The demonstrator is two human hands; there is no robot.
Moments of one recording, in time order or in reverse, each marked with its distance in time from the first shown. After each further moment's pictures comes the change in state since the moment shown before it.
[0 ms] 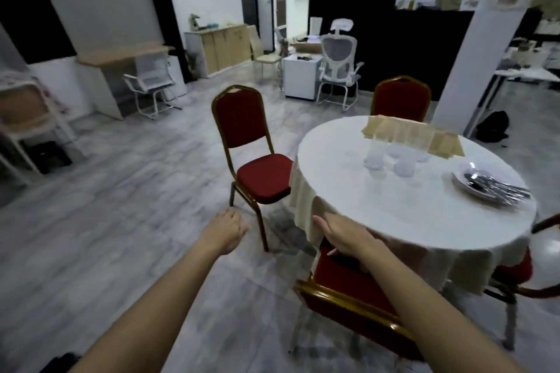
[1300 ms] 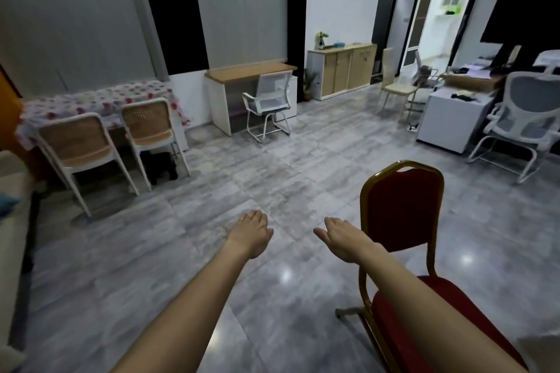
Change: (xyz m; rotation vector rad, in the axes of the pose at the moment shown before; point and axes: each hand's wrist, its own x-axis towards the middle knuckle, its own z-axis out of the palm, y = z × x) left_hand 0.493 -0.560 -0.224 0.017 0.002 -0.328; right_hand 0.763 -0.463 0.027 -0.257 -0.163 -0.411
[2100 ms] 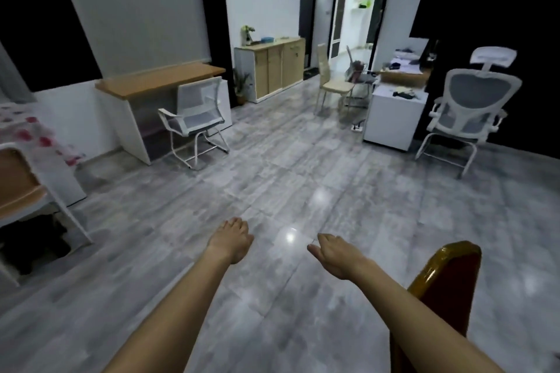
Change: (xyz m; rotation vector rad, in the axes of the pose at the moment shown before) left_hand 0.560 -0.071 -0.119 0.119 -0.065 0.226; right_hand 0.454 0.139 -0.098 0.116 -0.005 0.293
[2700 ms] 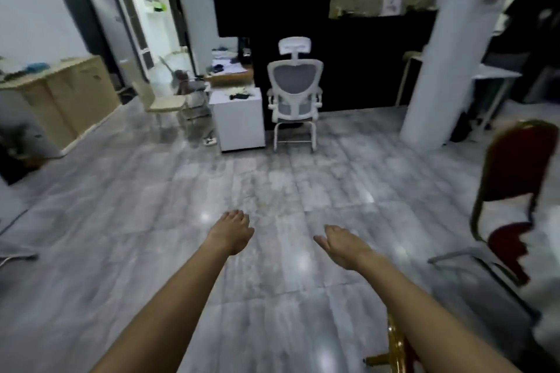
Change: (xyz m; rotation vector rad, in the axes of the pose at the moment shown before) left_hand 0.373 0.273 -0.154 0.489 0.120 0.766; right_hand 0.127 0.287 -0.119 0.272 0.220 0.675
